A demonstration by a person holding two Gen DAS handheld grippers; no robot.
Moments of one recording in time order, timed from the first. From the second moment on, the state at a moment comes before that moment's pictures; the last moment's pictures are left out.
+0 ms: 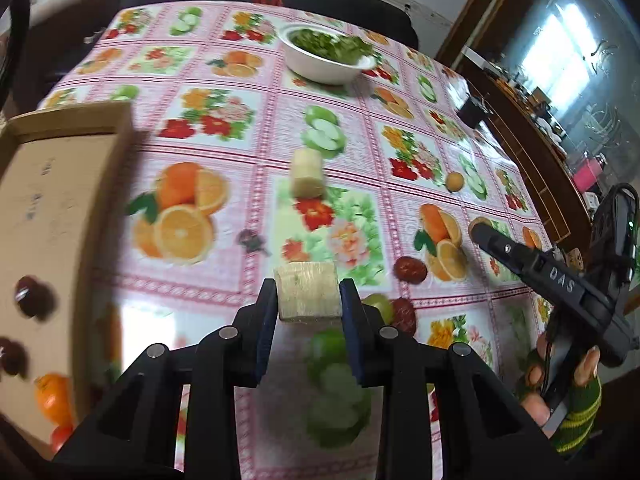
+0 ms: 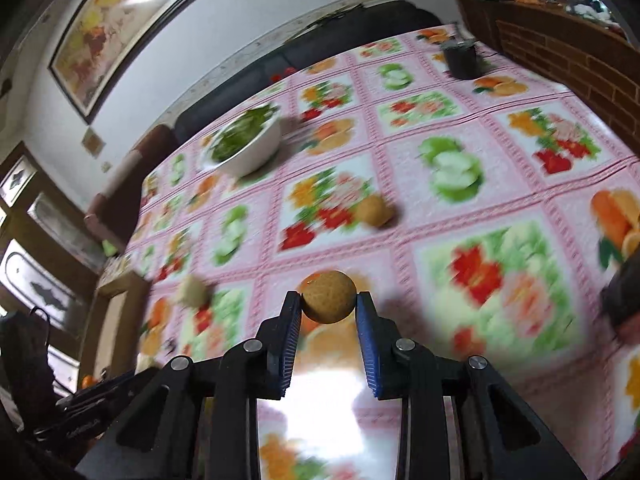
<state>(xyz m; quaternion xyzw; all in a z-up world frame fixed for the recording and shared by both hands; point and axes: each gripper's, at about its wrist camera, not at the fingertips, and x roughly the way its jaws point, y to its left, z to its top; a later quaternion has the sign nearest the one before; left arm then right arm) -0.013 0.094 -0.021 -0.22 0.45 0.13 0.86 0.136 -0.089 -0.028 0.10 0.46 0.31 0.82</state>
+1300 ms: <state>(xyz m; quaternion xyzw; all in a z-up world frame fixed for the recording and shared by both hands) -0.112 0.169 0.001 -0.19 0.41 0.30 0.84 0.023 0.047 0.008 -0.01 0.45 0.44 0.78</state>
